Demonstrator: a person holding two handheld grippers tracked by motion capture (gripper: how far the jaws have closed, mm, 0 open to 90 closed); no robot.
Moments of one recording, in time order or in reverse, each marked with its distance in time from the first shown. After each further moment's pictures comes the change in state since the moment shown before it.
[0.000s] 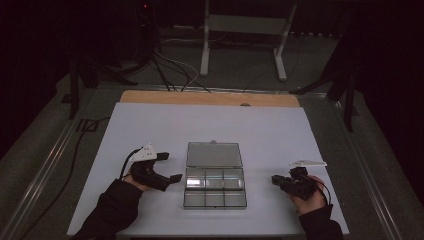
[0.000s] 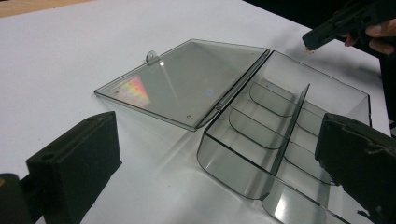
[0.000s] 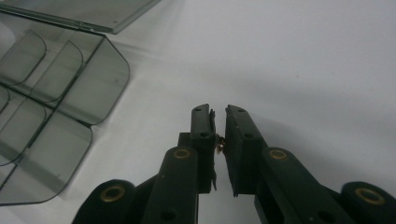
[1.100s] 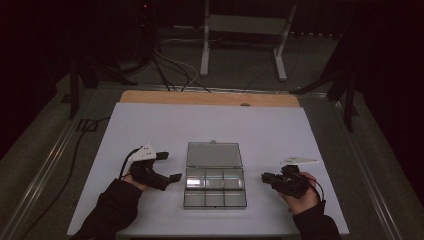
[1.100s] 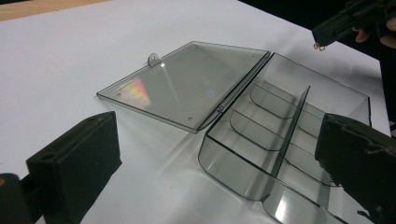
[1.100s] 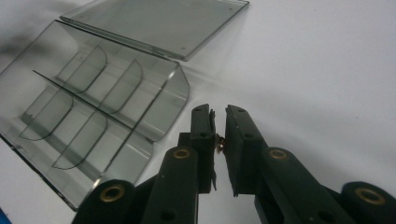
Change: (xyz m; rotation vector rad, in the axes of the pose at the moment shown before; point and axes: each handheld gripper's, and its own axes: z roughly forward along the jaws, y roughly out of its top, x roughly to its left) left arm 0.001 0.001 -0.002 -0.006 0.005 0.003; right arm 0.033 0.016 -0.006 -0.029 0.081 -0.076
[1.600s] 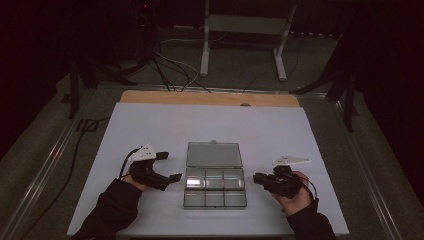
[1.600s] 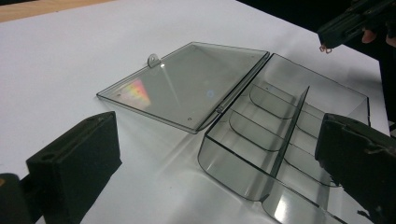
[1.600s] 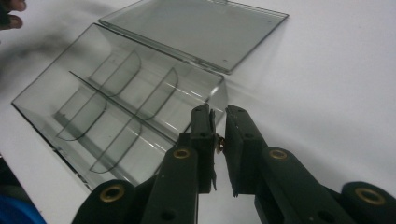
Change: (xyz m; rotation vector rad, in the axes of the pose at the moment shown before) left arm 0.000 0.000 -0.001 -0.001 -0.003 0.001; right arm 0.022 0.009 0.004 -0.003 0.060 -0.054
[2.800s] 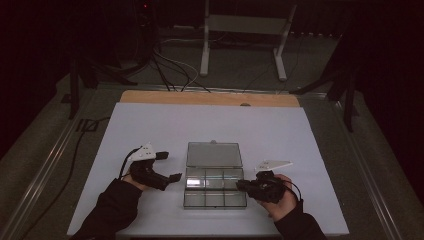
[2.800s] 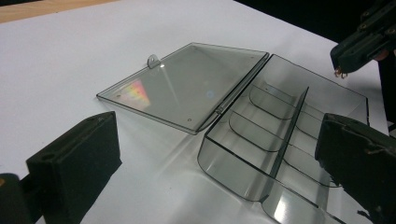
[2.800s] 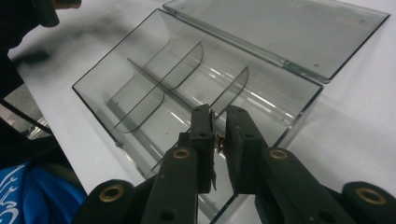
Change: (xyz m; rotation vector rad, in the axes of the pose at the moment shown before) left arm 0.000 0.000 0.000 -0.002 0.000 -0.001; right arm 0.037 0.003 0.018 0.039 0.120 -0.076
